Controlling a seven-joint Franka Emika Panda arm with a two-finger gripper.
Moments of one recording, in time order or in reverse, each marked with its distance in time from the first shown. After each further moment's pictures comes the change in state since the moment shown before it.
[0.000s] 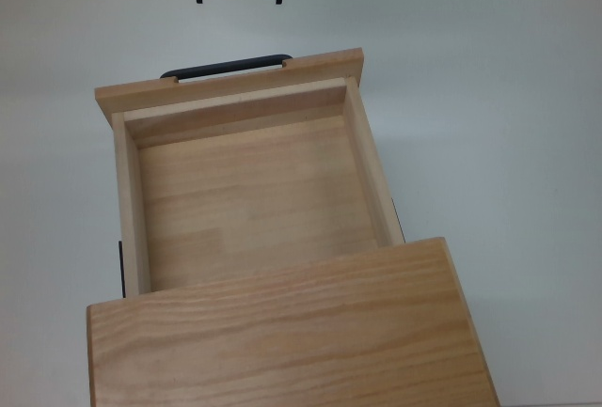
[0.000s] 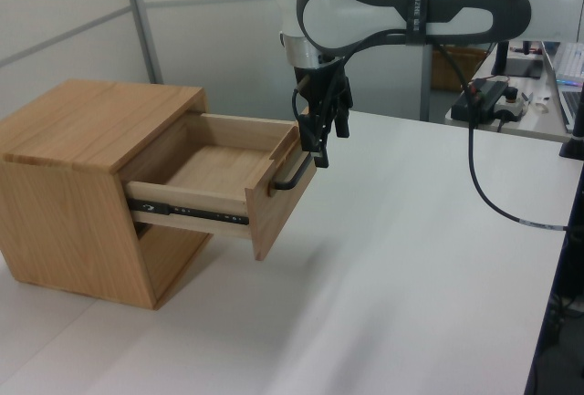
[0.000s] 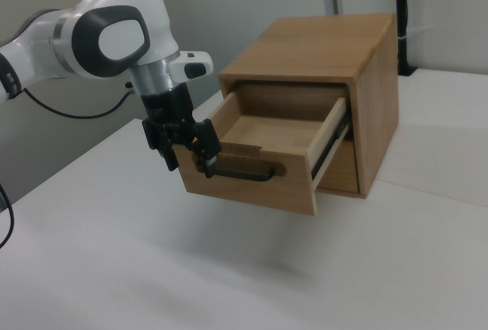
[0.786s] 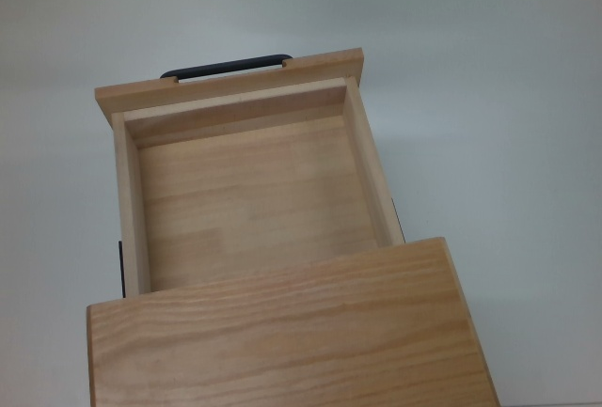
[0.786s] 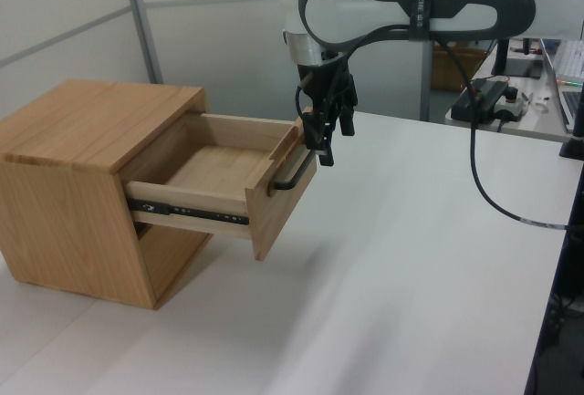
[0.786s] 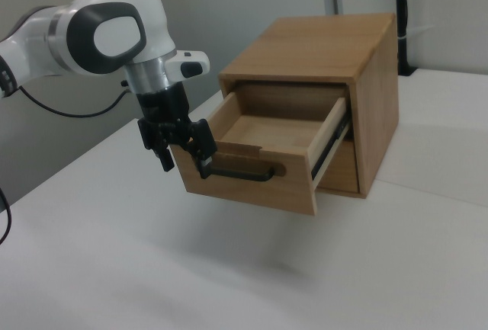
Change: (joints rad) arm 0.001 -0.009 0.001 0.008 0.000 -0.038 0.006
